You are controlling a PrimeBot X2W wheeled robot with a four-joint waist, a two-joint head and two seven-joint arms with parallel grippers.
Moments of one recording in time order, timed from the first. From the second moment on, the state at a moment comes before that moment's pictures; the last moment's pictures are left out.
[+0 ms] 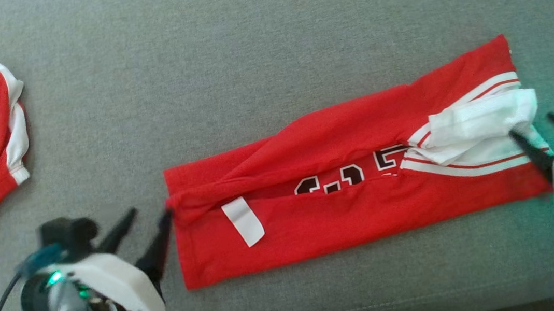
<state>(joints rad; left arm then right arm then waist) -0.09 0.51 -0.50 -0.08 -0.71 0.18 0.16 -0.16 -0.52 0.10 -0.02 0.43 0.13 0.72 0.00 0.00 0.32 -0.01</state>
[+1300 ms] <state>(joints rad) 0.10 0.06 -0.21 -0.03 -0.25 0.10 -0.25 -0.34 -0.36 -0.17 0.45 0.44 0.13 0.73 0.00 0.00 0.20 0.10</state>
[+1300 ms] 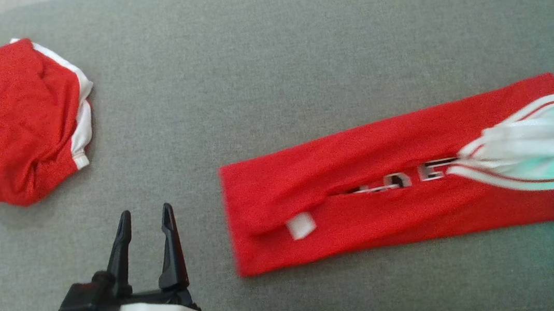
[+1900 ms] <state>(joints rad) 0.18 0.06 -0.22 0.02 -0.25 0.10 -0.25 -0.22 -0.39 -0.20 0.04 0.50 0.13 0.85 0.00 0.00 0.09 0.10</state>
